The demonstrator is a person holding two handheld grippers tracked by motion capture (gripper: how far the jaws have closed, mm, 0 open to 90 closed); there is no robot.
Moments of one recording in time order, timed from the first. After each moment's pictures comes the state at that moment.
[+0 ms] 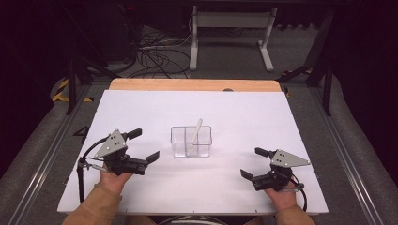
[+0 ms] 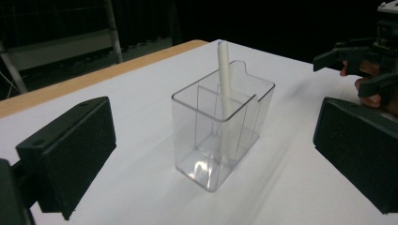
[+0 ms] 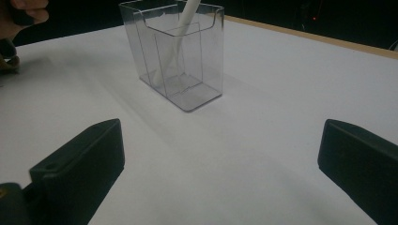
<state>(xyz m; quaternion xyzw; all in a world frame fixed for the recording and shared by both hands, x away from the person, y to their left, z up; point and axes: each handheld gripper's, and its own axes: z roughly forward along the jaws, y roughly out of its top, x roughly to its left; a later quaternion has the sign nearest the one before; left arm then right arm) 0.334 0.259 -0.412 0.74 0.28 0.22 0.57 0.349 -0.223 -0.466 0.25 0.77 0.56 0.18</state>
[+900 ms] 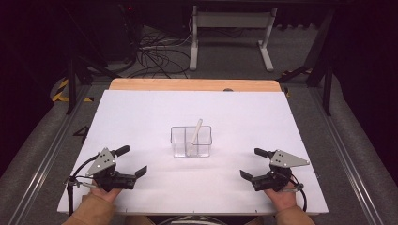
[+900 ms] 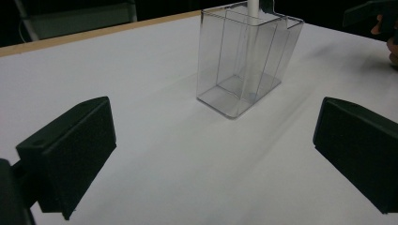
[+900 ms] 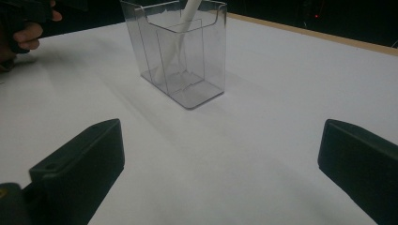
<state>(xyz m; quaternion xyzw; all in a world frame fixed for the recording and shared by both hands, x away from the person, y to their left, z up) 0.313 0.289 -0.460 0.74 0.32 0.22 0.54 0.349 -0.221 -0.467 0.25 0.77 0.56 0.18</state>
